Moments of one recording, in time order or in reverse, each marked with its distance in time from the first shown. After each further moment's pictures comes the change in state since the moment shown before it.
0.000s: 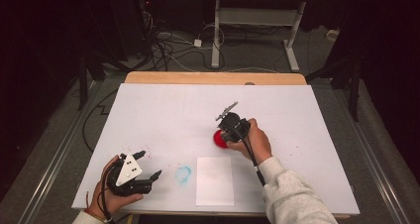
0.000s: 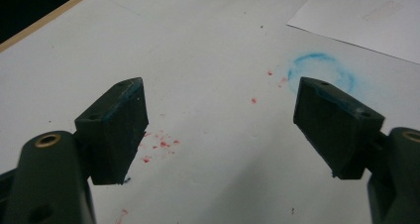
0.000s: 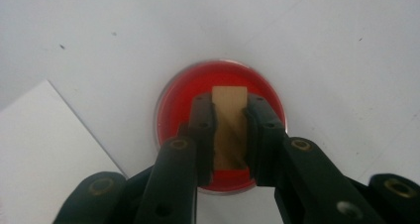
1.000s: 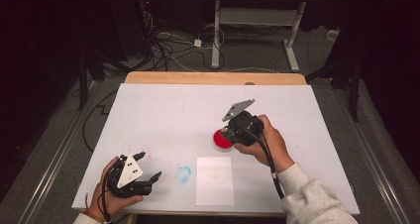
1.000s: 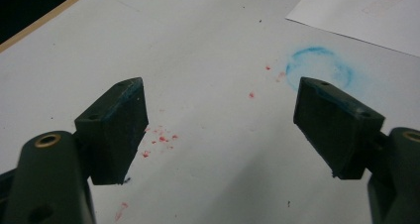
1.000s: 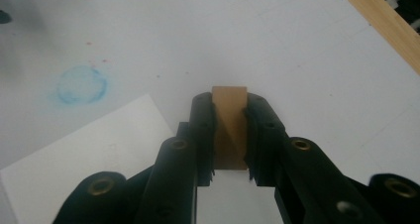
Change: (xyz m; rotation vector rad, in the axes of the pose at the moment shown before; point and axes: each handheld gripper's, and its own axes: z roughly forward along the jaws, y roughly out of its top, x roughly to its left) left arm -0.004 0.000 -0.002 0.023 0.015 0.017; right arm 0.024 -0.005 -0.090 -0.182 0.057 -0.126
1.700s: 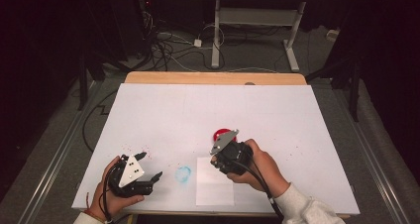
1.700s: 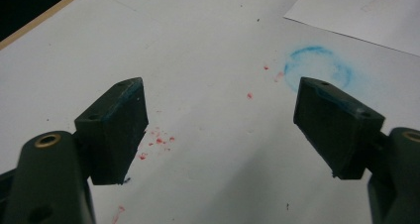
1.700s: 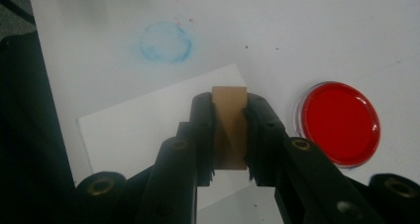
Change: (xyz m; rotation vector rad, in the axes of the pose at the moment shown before) left arm 0.000 0.001 0.002 0.004 -0.006 0.007; right arm 0.061 -0.021 0.015 0.061 0.108 -0.140
